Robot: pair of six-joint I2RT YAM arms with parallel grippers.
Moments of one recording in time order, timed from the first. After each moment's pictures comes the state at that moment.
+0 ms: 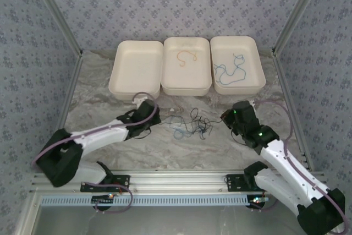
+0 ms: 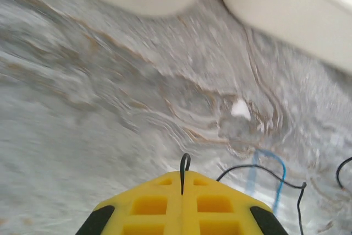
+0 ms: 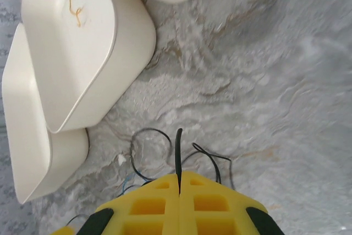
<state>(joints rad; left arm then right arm) -0.75 1.31 0.67 -0.19 -0.28 -0.94 0.44 0.79 0.61 -0.53 0.12 1.17</state>
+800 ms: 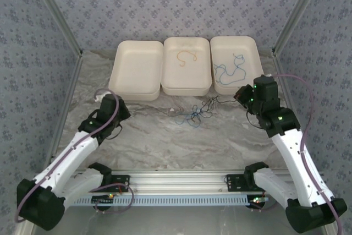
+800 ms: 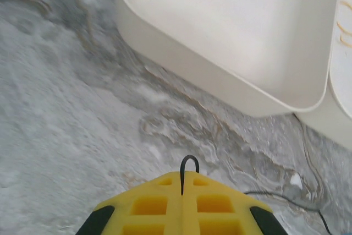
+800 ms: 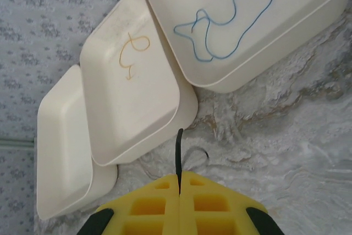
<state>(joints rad) -0.40 0.91 0.69 -0.54 -0.28 -0.79 0.24 0.90 1.07 -0.77 0.07 0.87</state>
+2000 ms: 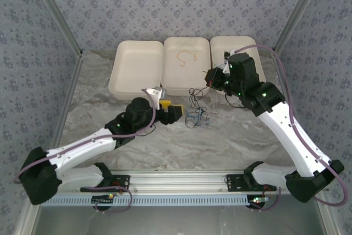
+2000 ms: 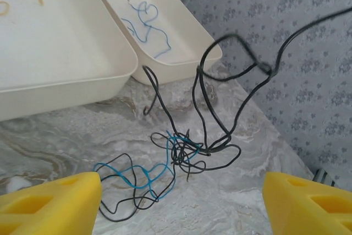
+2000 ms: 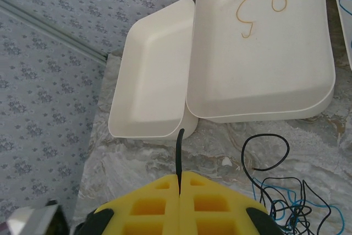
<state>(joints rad) -0.88 1.15 0.69 0.17 0.06 -0.57 0.55 1.19 1.43 -0.75 -0.04 0.74</state>
